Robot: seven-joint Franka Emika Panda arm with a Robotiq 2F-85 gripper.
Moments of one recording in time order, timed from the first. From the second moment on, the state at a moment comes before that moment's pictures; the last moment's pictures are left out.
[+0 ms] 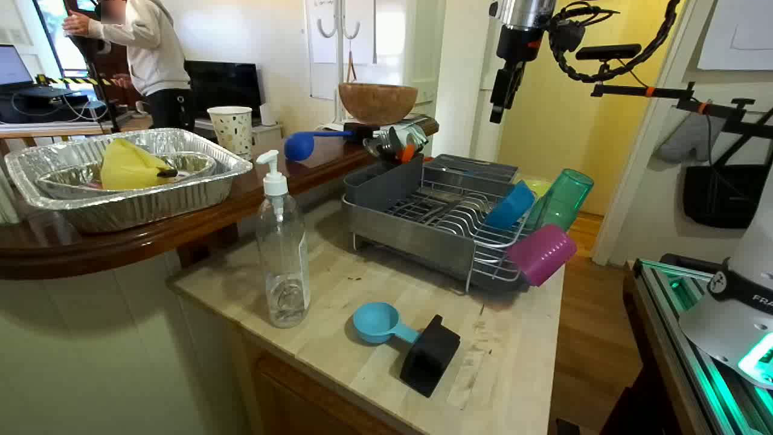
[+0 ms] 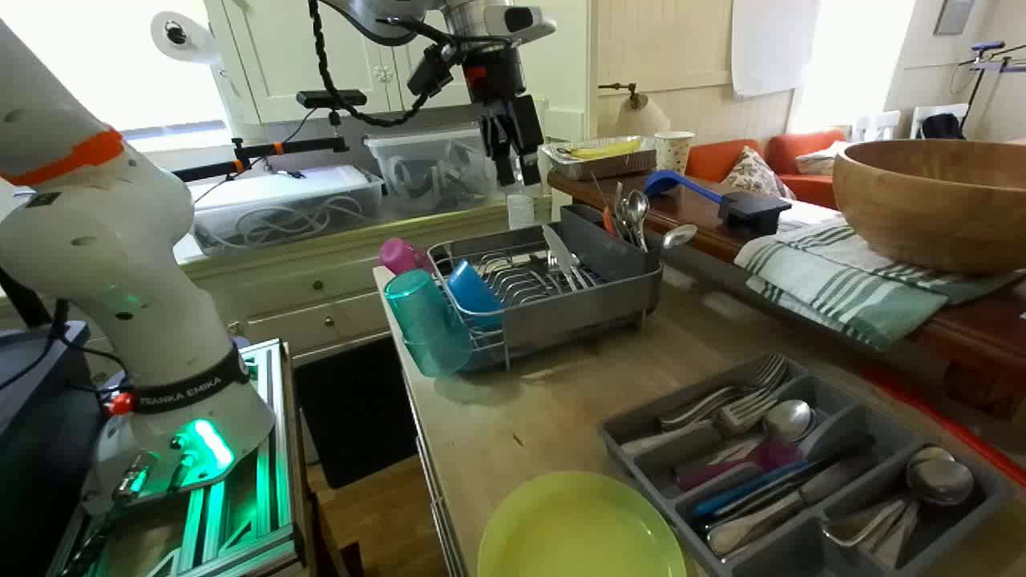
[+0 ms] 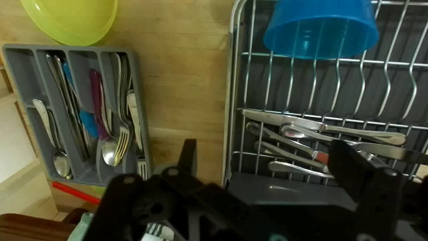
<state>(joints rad) -0.15 -0.35 -0.02 -2.34 -0.25 2.11 0.02</state>
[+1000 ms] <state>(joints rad) -0.09 -0.40 -0.02 -2.37 -0.18 1.99 0.01</state>
